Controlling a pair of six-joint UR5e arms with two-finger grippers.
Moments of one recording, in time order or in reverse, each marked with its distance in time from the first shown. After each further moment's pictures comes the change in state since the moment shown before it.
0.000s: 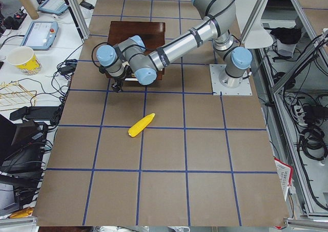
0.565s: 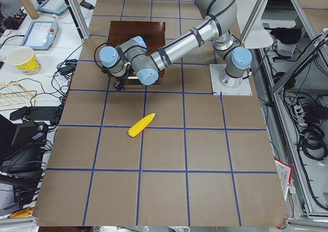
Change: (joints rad) left arm 0.000 0.011 -0.038 0.005 -0.031 -0.007; right arm 0.000 0.000 0.000 0.000 0.000 0.000
